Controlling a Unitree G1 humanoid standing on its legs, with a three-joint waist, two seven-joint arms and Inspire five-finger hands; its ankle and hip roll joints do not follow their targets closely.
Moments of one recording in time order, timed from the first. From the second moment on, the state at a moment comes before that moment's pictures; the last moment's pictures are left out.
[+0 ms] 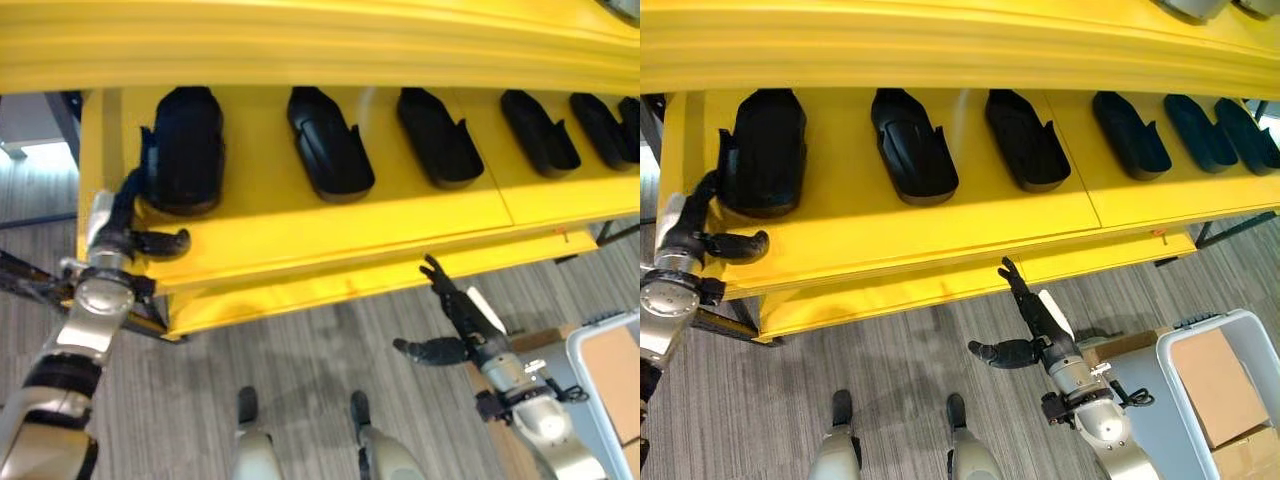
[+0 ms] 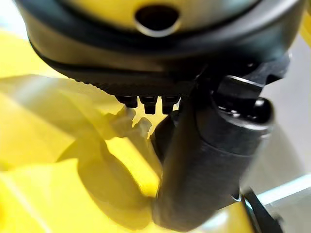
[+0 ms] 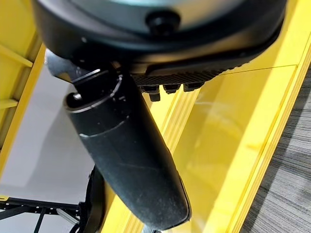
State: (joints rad) left arm -0.52 0.93 -0.27 0.57 -0.23 -0.08 0.16; right arm 0.20 -0.57 0.18 -0.18 0.18 -0.18 0.01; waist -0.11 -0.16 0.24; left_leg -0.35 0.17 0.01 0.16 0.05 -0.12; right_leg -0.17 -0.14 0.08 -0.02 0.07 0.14
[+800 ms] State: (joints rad) left arm -0.51 0.92 -0.32 0.50 -0.22 -0.11 0.10; right arm 0.20 -0.59 0.17 -0.18 0.20 -0.18 0.02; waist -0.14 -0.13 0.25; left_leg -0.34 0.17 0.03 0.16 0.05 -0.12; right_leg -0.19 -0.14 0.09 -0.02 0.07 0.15
